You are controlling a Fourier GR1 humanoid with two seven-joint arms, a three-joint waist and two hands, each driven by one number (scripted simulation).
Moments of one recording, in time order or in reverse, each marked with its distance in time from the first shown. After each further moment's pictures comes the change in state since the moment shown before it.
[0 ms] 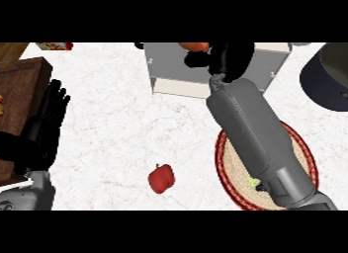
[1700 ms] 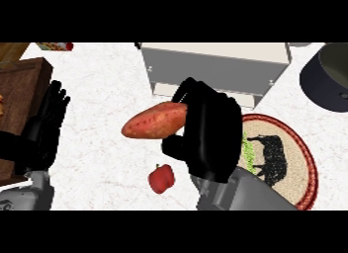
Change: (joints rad) left arm 0.003 0.019 -0.009 0.017 0.018 0.008 -0.008; right arm 0.321 -0.013 0.477 -0.789 0.033 0.503 0.298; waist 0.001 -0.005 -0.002
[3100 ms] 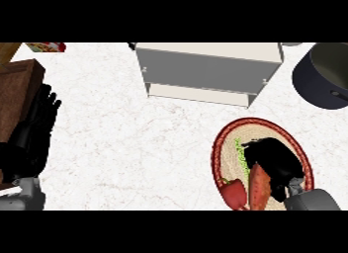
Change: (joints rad) left arm 0.043 0.019 0.017 -0.052 0.015 0.004 0.015; right arm 0.569 -0.256 -0.342 0.296 0.139 0.379 -1.314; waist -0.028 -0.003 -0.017
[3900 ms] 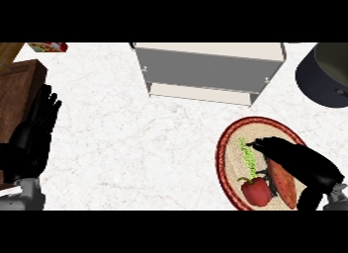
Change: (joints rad) left arm 0.006 0.021 -0.024 0.002 0.019 0.022 -0.009; right arm 0.052 -0.225 -0.025 -0.080 -0.216 0.120 -0.212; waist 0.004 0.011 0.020
